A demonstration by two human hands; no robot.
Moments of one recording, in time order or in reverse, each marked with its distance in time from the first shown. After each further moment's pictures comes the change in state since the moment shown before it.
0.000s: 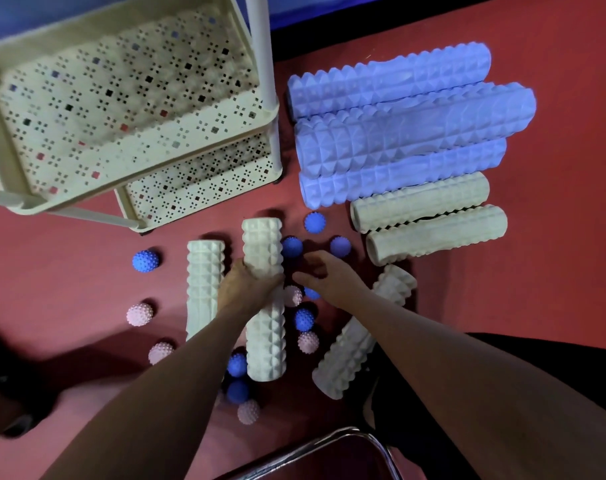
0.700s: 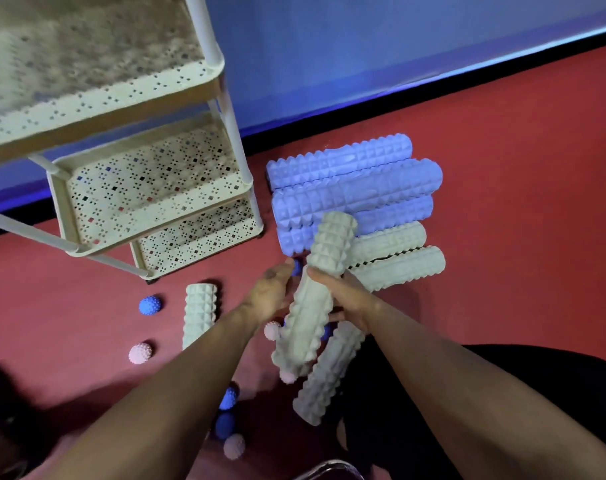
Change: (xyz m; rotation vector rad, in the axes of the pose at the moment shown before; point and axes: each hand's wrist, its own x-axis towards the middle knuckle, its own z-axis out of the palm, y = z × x) left_hand -0.104 0.103 -0.017 -0.452 -0.395 0.257; right_hand -0.094 -0.054 -0.098 0.645 -0.007 0.207
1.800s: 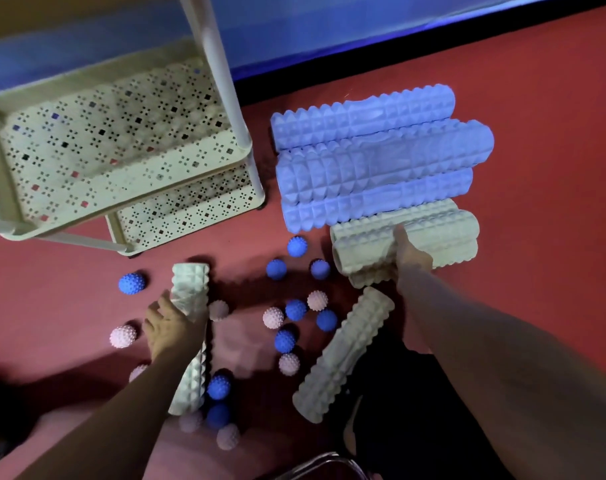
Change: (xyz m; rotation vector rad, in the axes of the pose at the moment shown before) left_hand 0.034 -0.156 -0.119 0.612 0.689 -0.237; right_hand 0.138 0.027 -0.100 0.212 0.775 0.228
